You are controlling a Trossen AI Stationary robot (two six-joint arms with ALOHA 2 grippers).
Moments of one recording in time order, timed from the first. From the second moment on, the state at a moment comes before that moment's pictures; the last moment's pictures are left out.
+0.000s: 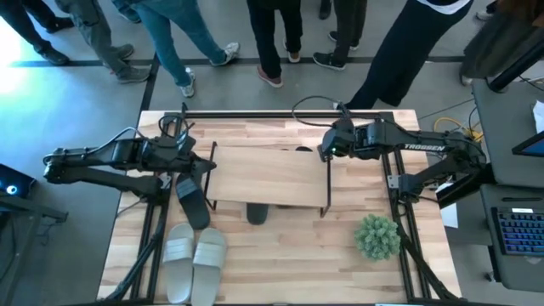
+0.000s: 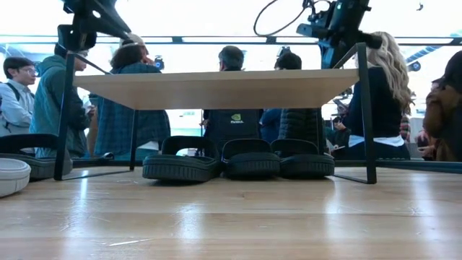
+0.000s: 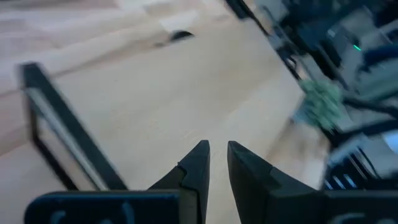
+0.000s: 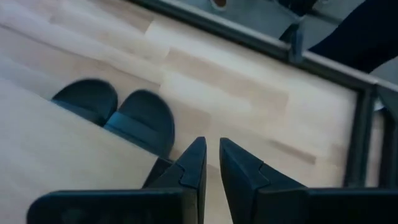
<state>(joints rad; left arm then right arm) 0.00 0.71 0.89 -0.74 -0.19 -0.88 -0.13 1.36 1.29 -1.16 0.57 0.92</state>
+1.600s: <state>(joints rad) -1.04 1.92 1.56 -1.32 -0.39 -1.23 0.67 1.35 1.45 -1.57 0.49 1.31</state>
